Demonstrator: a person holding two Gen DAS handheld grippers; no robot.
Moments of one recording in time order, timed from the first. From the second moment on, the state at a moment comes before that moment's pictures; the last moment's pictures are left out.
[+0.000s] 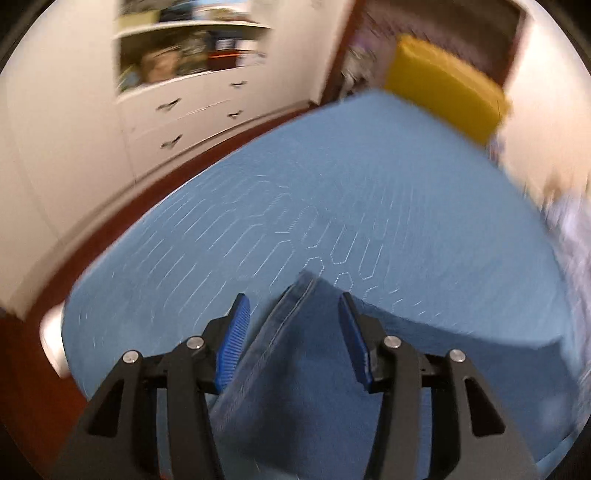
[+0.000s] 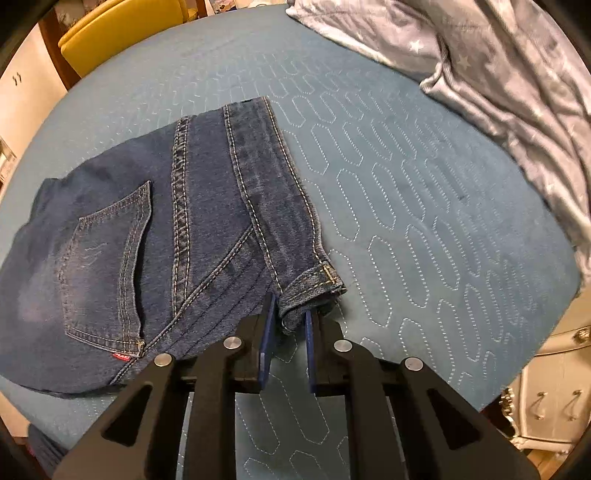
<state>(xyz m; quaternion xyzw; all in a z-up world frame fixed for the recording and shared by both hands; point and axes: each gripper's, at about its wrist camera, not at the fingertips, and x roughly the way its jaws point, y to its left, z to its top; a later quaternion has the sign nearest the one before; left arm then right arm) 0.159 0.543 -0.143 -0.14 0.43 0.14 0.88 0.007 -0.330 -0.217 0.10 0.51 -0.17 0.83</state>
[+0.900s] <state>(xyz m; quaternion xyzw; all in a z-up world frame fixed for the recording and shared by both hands) 0.167 0.079 -0.171 0.03 0.36 -0.22 0.91 0.202 -0.140 -0.239 -0.01 0.45 0.06 0.89</state>
